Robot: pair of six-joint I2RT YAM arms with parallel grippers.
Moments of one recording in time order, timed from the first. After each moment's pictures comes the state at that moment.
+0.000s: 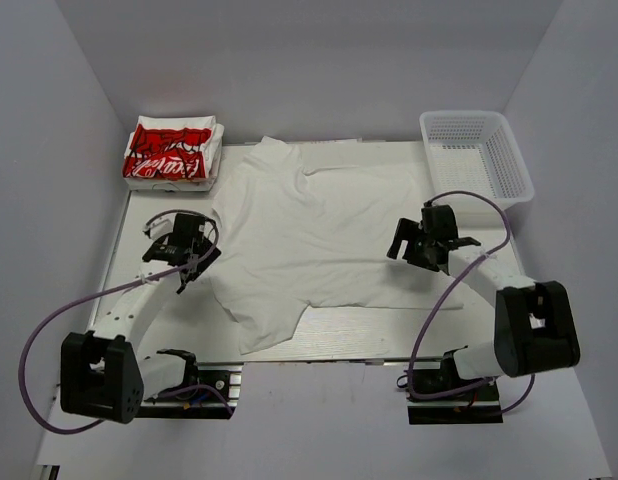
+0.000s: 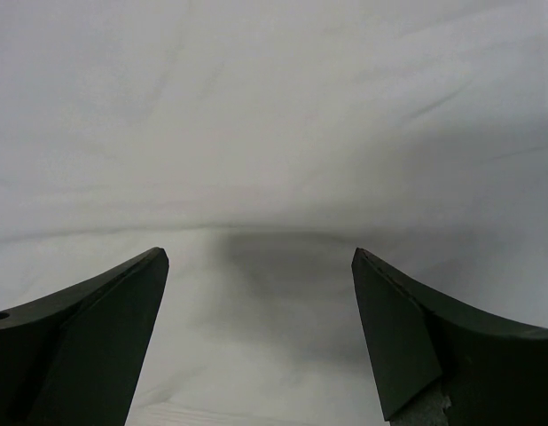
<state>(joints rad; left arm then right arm) -0.17 1.18 0.75 -0.68 -0.45 -0.93 0.22 1.41 0.72 -0.24 -0.04 0.44</state>
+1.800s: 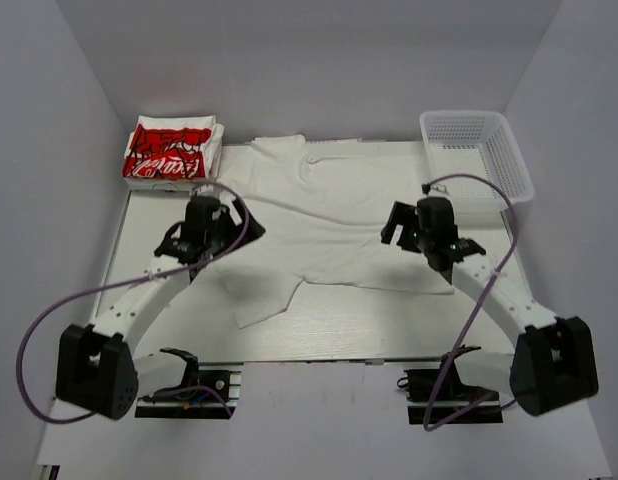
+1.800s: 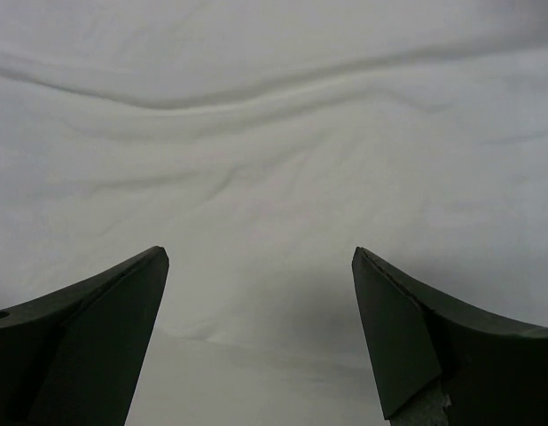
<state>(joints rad) -0.30 1.23 0.86 -0.26 0.04 -0.66 0.35 1.24 0.82 -0.22 0.08 0.44</state>
